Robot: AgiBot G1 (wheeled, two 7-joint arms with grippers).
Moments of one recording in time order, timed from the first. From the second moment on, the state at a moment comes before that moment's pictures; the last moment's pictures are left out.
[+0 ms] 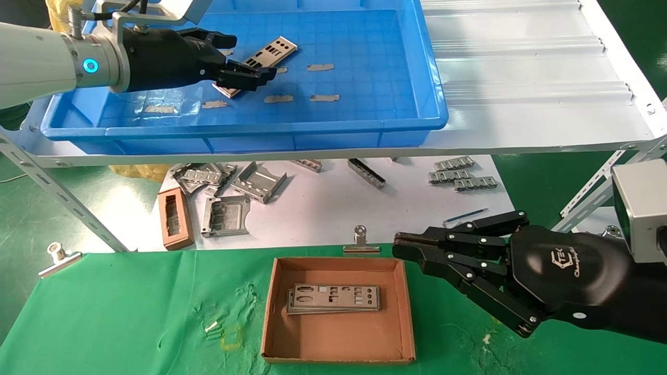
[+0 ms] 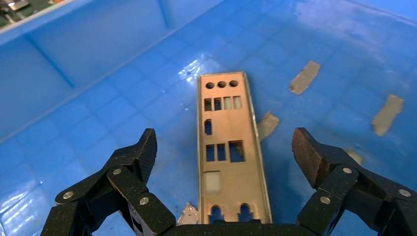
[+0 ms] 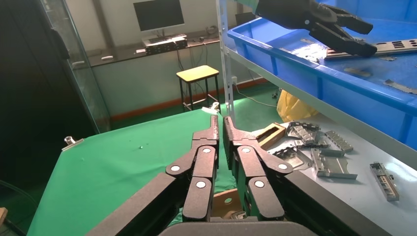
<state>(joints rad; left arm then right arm) -1.99 1.24 0.57 -0.09 1.40 0.99 -0.01 1.07 -0.54 -0.40 1.21 -0.61 -1.40 0.10</state>
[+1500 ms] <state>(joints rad) -1.98 1.27 0.53 -0.02 1.35 0.92 0.07 1.07 -0.54 -0.40 1.21 -0.61 -1.40 0.10</state>
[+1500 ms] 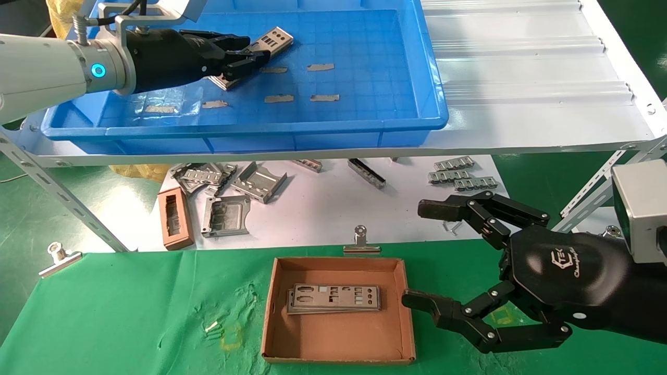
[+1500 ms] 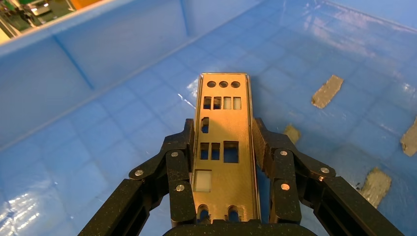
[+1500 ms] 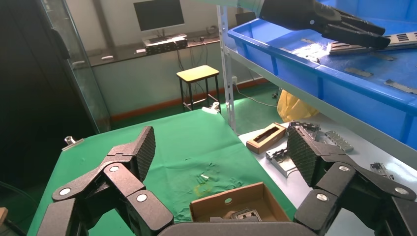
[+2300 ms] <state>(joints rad) -2.04 1.22 0.50 -0.04 1.31 1.10 0.09 1.07 -0.54 -0.40 1.21 -0.61 -1.40 0.10</state>
